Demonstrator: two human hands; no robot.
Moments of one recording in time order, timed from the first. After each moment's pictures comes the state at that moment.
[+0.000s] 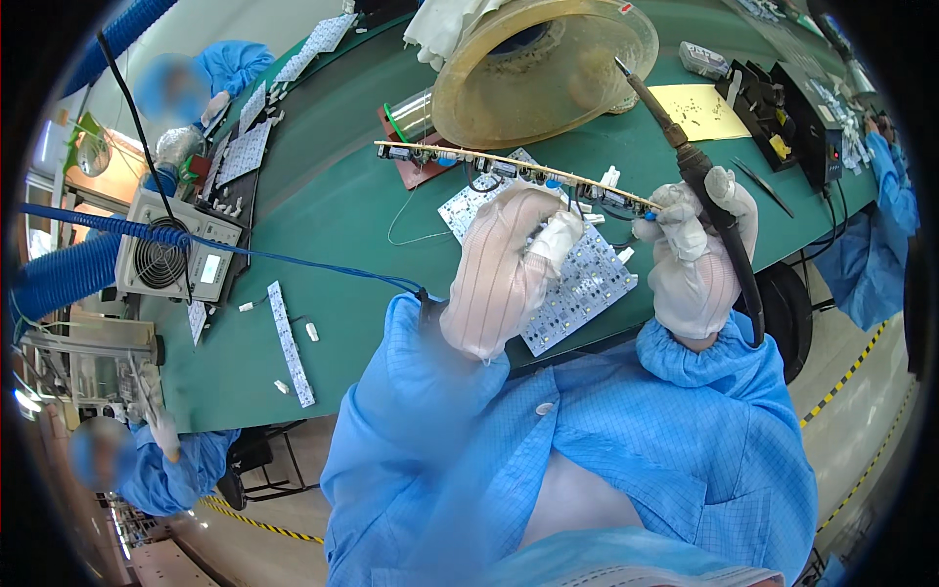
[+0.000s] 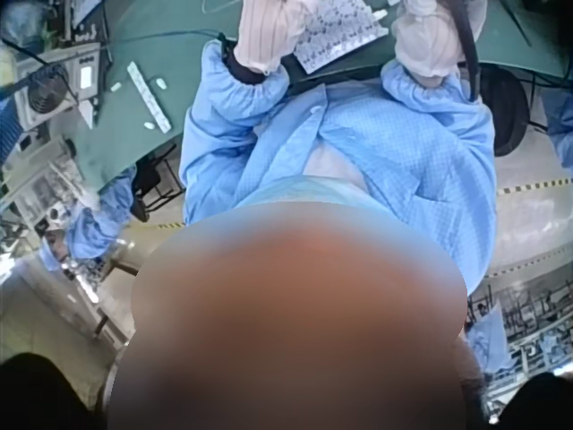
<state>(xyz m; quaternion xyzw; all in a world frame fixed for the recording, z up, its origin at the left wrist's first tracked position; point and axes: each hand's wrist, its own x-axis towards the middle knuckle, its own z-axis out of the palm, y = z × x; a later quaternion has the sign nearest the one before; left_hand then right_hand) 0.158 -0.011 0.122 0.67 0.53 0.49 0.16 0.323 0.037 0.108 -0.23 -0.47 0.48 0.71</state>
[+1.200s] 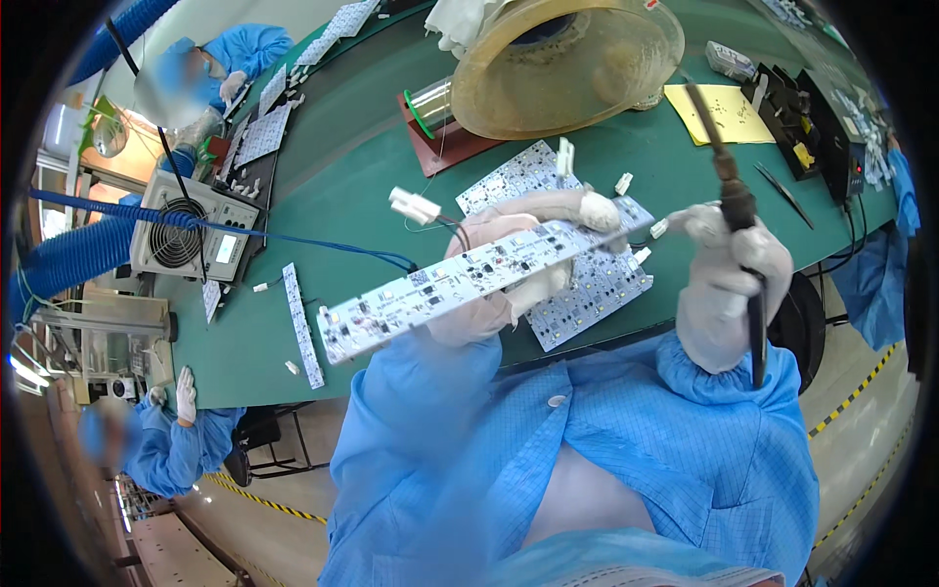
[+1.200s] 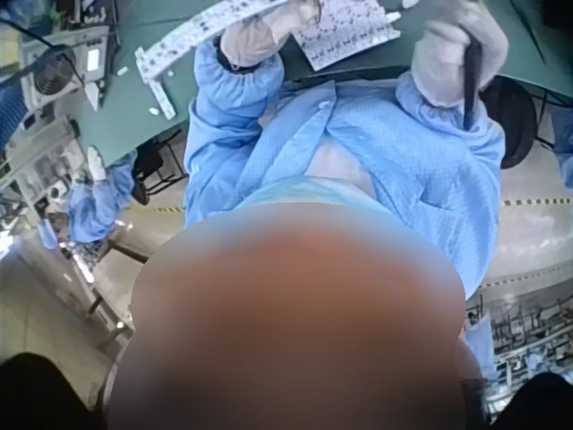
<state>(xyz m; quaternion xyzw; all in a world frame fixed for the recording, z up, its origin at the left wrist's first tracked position) 0.137 -0.008 0.118 0.67 0.22 0.57 0.43 0.347 0.044 0.094 -0.10 -0.59 0.41 0.69</state>
